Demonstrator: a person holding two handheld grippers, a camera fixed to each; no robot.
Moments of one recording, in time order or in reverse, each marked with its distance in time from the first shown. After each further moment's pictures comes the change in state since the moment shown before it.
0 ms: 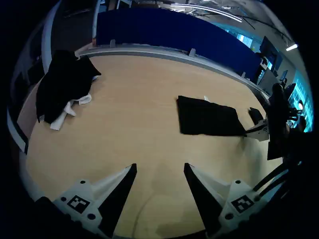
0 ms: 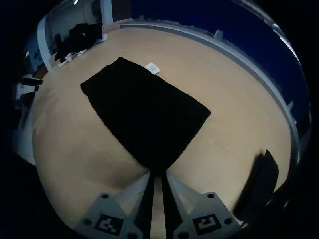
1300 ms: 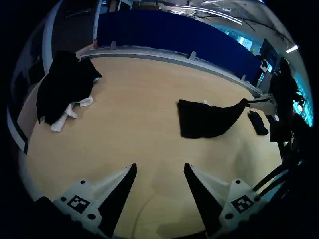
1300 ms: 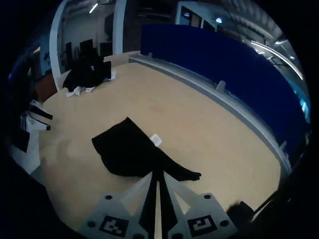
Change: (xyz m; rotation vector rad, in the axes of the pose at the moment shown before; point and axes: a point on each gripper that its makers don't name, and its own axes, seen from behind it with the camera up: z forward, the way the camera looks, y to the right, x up) left arm 0.009 -0.005 -0.002 -0.006 0.019 -0.013; right arm 0.148 -0.010 -0.054 -0.007 0.272 -0.092
